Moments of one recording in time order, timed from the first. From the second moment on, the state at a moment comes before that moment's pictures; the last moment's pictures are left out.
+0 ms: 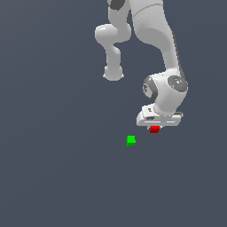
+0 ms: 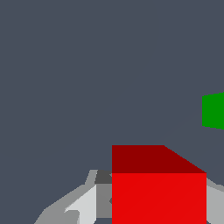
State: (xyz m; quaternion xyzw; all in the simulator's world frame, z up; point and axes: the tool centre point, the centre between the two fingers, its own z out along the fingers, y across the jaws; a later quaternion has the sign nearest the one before) arm -0.019 0.216 0.082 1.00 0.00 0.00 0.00
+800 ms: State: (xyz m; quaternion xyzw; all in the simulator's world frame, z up) arm -0.015 0.208 0.114 1.00 0.00 0.00 0.00
